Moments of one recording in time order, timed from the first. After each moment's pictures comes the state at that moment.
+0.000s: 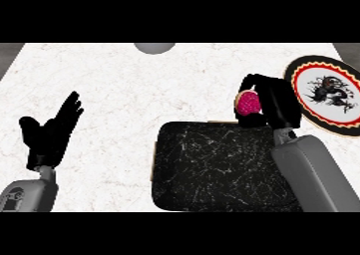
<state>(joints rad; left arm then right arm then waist) -0.15 0.24 0.05 -1.40 0.07 0.03 0.15 -0.48 -0.23 0.22 -1.34 0.91 -0.16 0.27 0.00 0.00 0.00</state>
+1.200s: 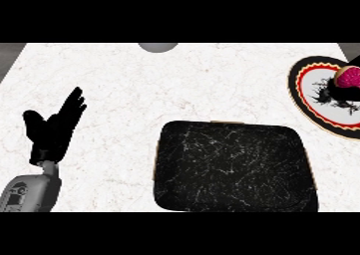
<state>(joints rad) -0.19 0.22 0.06 -1.40 0.04 0.02 0.18 -0.61 -0.50 -0.29 -0.85 0.72 -0.35 -0.01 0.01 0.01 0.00</state>
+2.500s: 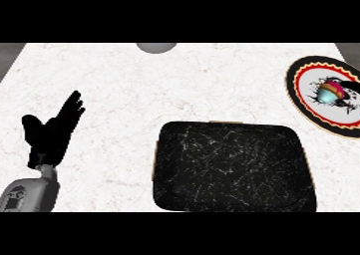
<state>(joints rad) -0.17 0.22 0.07 -1.40 0.03 0.00 0.16 -0.79 -0.63 -0.56 -0.43 0.37 0.00 -0.57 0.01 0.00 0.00</state>
